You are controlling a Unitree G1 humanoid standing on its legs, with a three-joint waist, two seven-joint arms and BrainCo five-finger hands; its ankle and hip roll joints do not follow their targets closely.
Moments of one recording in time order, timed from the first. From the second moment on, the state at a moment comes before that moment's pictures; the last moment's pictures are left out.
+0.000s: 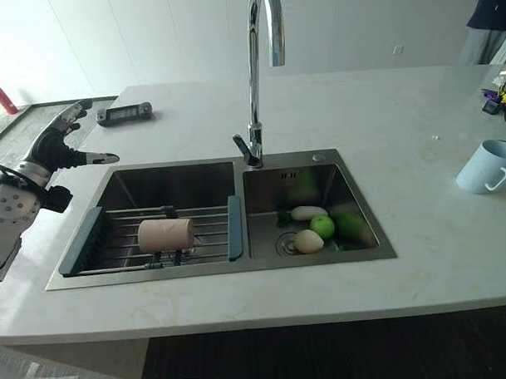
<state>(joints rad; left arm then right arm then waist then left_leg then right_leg) -0.32 0.85 -0.10 0.02 -0.05 0.06 -0.04 0.22 -0.26 0.02 1.09 0.52 -0.05 0.16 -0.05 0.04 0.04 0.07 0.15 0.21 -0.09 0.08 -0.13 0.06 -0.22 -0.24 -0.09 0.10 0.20</state>
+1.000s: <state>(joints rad) -0.36 0.89 -0.26 0.24 0.14 0.04 -0.25 0.11 -0.39 -0.01 1.01 0.53 -0.03 0.16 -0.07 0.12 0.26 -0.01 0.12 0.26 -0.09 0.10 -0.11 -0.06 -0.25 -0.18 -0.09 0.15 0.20</state>
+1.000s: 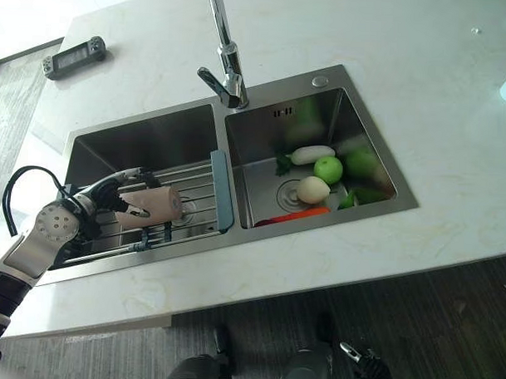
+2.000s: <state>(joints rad) -0.29 0.91 -0.26 0.20 0.22 0.00 -0.28 0.11 -0.40 -0.01 0.99 0.53 -0.03 0.16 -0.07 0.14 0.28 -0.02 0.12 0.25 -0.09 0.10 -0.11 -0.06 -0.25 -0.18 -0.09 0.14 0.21</state>
